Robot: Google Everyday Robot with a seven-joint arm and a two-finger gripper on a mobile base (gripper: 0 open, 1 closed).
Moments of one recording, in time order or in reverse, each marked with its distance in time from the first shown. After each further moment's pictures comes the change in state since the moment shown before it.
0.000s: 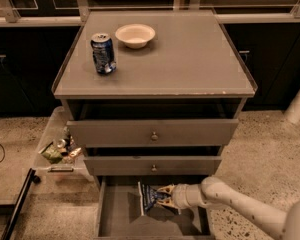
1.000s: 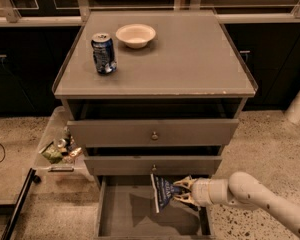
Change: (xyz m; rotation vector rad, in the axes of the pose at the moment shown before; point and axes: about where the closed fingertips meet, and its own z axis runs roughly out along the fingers) arm -0.073 0.001 -0.130 0.074 0.024 -0.105
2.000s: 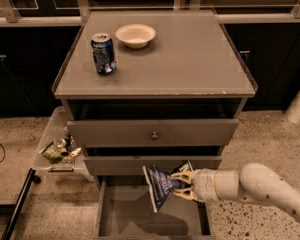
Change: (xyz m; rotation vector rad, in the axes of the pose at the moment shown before) arm -0.121 -0.004 -0.070 0.018 -0.026 -0.220
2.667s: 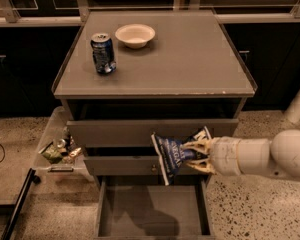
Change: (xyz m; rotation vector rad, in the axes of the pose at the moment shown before) arm -0.084 -0.086 -0.103 0.096 0.109 -0.148
